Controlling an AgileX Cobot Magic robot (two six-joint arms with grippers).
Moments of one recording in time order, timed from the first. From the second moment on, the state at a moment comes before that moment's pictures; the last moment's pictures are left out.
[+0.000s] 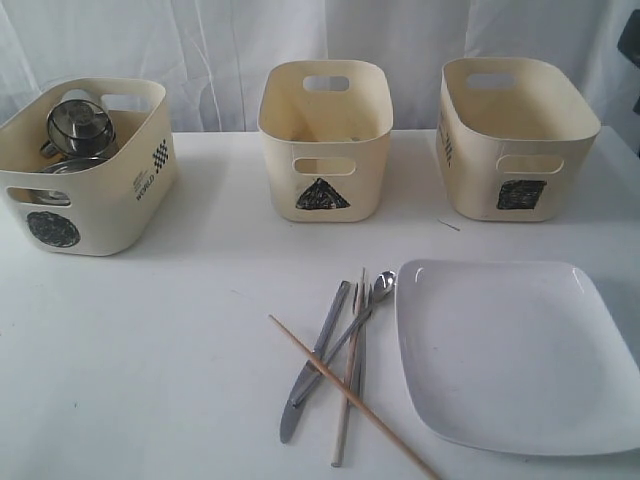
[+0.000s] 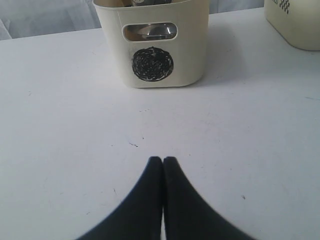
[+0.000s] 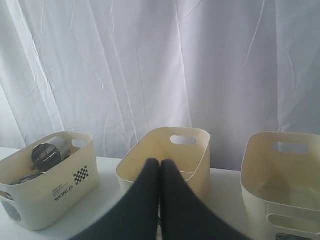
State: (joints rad) left arm -0.01 0.02 0.02 -0.16 0.32 0.24; right arm 0.13 0.68 -0.63 -1.74 -0.14 1.91
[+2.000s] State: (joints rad) left arm -0.01 0.02 0.02 -0.16 0.32 0.24; right arm 0.63 1.92 -1.28 0.13 0.72 -0.39
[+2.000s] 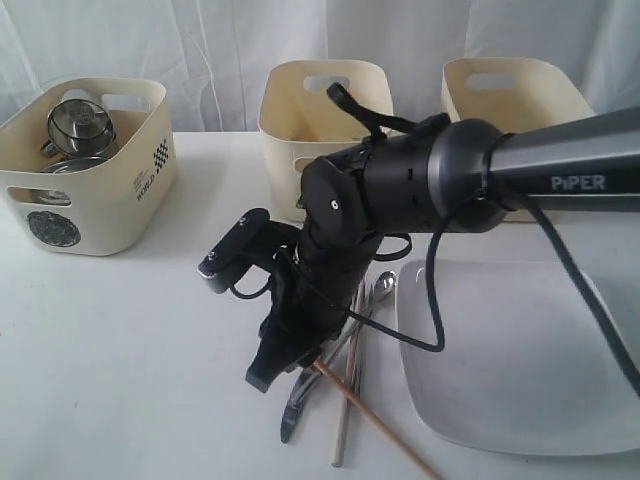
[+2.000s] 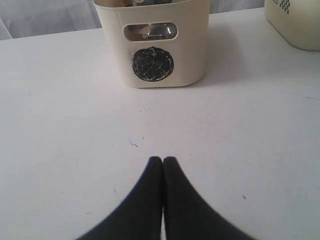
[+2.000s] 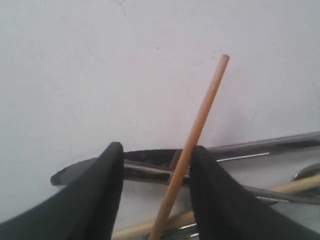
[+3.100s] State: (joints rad) left arm -0.01 0.02 0.02 -0.16 0.32 0.24; right arm 0.63 2.06 -1.34 0.13 0.64 -0.39
